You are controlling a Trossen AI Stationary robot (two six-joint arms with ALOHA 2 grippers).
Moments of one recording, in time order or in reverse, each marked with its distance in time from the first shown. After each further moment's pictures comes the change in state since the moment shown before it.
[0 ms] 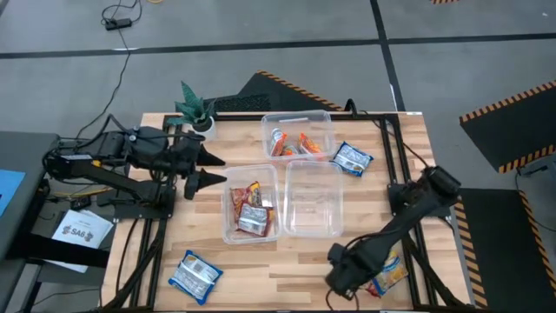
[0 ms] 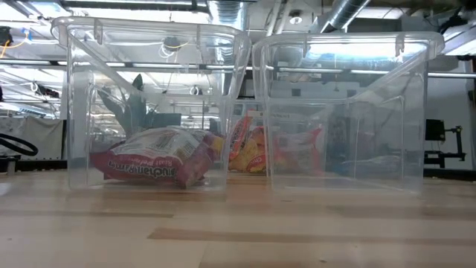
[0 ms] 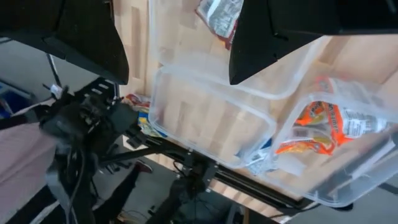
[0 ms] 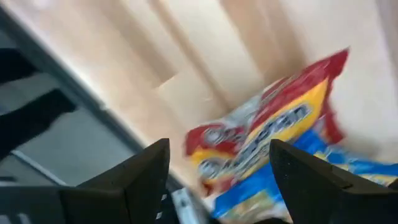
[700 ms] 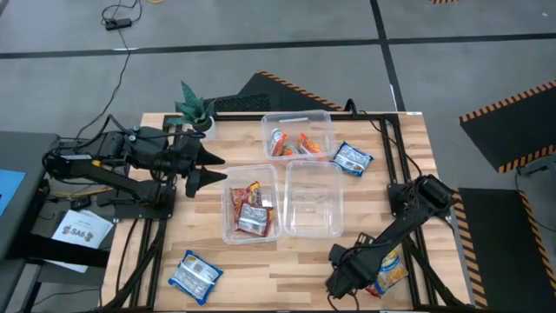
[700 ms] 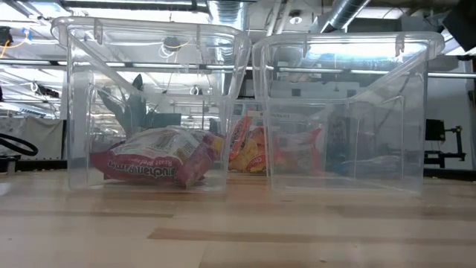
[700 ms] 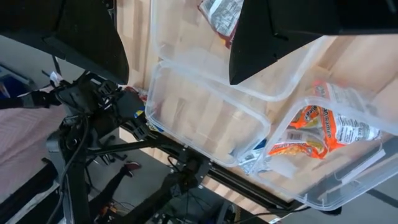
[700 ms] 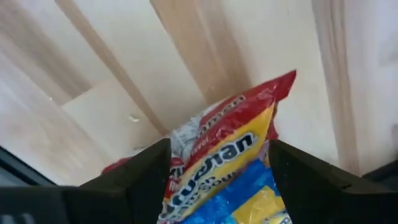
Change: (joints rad) left arm 0.000 -0.001 0.000 0.000 -0.035 -0.055; right arm 0.022 0.100 0.001 -0.131 0.115 -0.096
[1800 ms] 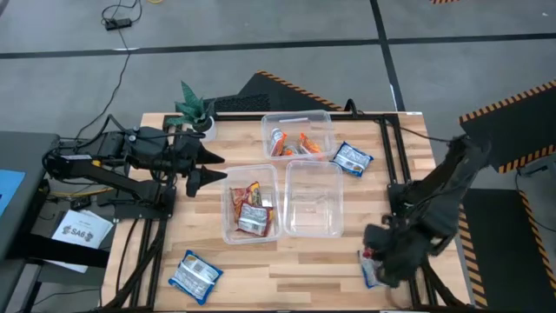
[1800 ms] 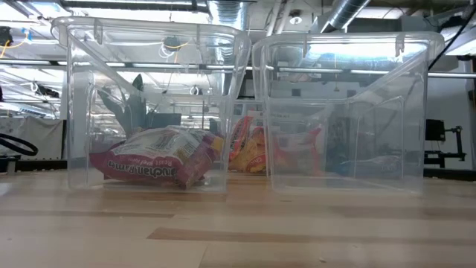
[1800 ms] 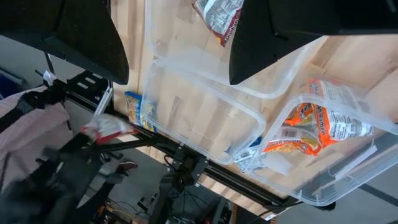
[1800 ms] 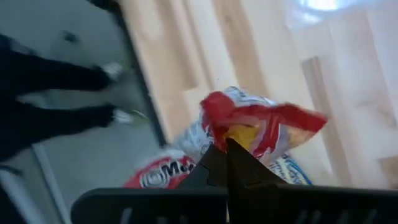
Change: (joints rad) left arm 0.000 0.000 0.000 -0.002 -0.019 0.017; right arm 0.121 -0.553 -0.012 0.045 0.208 -0.004
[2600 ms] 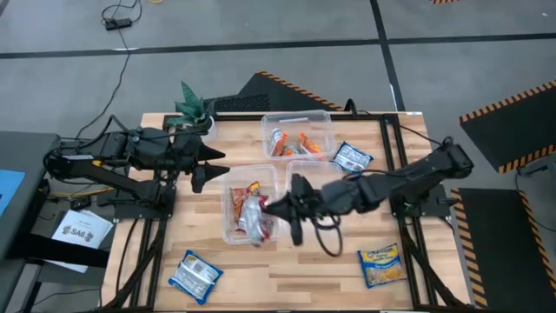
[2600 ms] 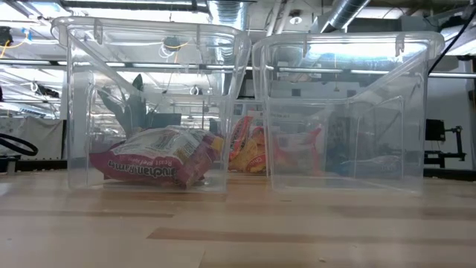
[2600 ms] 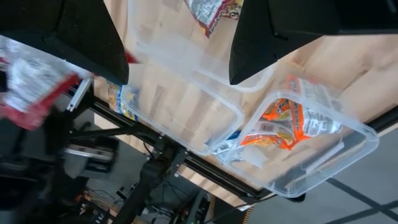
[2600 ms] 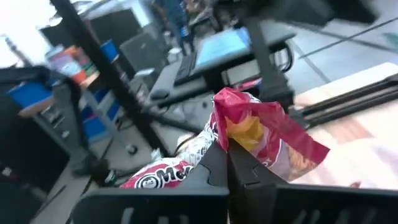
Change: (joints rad) left arm 0.000 0.013 -0.001 0.002 -0.095 -0.019; right arm -0.524 0.194 0.000 1.239 0.197 -0.760
